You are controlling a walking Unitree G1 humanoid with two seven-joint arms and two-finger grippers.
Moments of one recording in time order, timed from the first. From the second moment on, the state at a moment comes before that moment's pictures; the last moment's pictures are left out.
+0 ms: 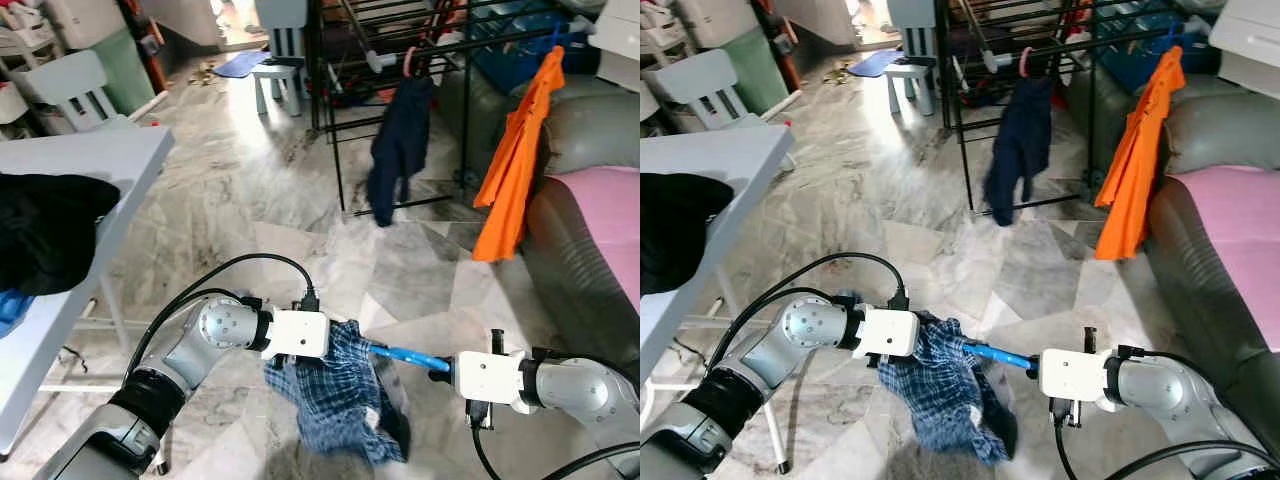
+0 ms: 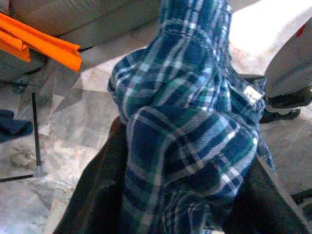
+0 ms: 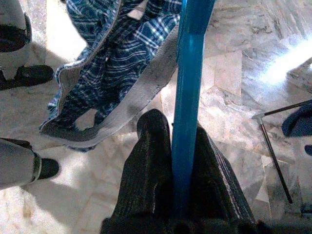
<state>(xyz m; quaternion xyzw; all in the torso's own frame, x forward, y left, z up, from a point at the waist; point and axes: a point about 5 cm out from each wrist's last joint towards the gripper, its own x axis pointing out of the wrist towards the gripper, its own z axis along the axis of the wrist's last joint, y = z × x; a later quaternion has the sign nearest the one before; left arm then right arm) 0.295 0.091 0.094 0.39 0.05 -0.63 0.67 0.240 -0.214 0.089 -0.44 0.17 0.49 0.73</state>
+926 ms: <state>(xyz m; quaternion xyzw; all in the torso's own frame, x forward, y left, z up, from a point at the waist) 0.299 0.088 0.083 0.40 0.04 -0.61 0.68 0.245 -0.208 0.089 -0.45 0.16 0.49 0.73</state>
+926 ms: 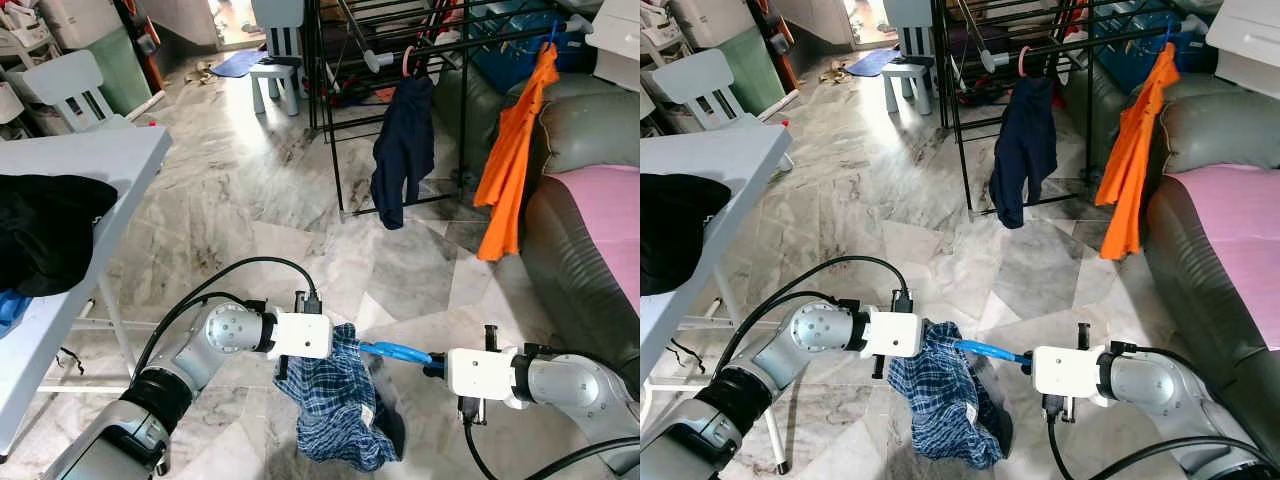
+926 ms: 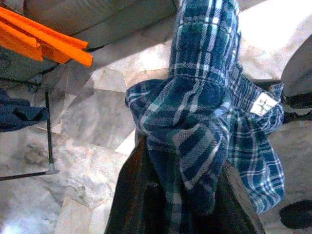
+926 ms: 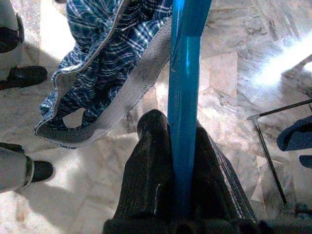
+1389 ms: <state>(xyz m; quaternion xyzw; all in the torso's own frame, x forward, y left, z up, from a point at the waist) 0.298 0.090 0.079 0.40 0.04 -0.61 0.68 0.247 -0.207 0.088 -0.45 0.15 0.49 0.73</state>
